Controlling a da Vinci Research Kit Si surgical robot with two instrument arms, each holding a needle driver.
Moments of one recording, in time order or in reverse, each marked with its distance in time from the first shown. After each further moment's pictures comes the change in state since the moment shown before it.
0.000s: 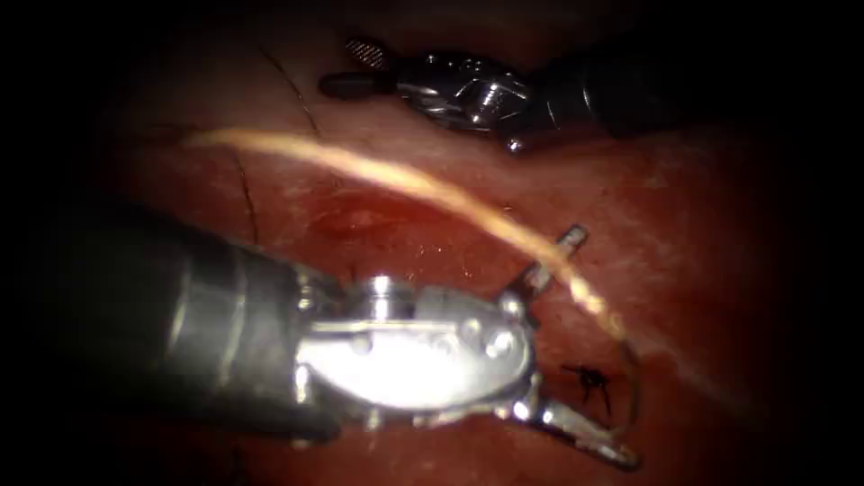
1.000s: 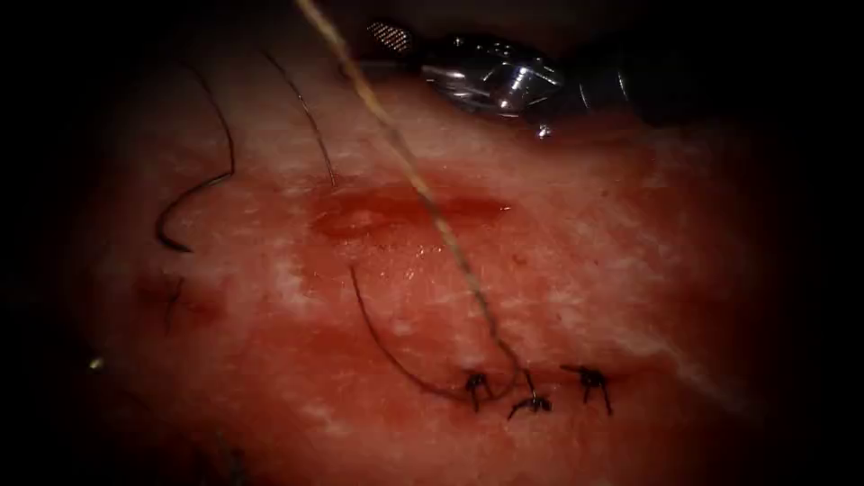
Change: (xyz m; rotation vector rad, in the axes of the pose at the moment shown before) right arm 0.002 0.000 -0.003 -0.016 0.027 0.028; left arm -0.007 -0.012 -0.025 -0.032 0.109 -0.120
